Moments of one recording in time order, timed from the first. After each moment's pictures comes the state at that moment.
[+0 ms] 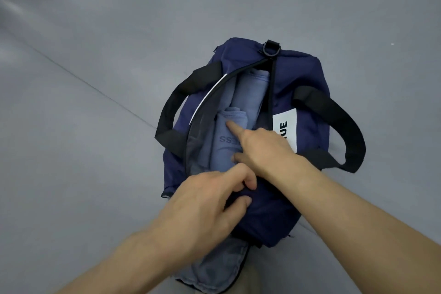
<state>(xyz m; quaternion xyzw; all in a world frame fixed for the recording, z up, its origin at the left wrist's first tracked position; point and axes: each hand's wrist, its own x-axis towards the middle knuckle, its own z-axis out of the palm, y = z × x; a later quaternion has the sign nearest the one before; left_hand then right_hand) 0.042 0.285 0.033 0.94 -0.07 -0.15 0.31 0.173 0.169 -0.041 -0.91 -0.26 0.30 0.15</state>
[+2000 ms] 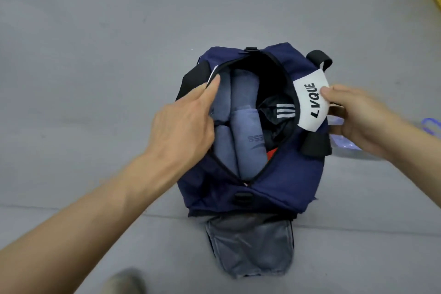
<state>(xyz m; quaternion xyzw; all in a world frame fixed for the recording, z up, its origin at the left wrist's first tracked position) 0.151 -0.006 0.047 0.97 -0.21 -0.02 0.11 0.101 -0.297 0.041 -0.69 0.26 0.12 0.66</state>
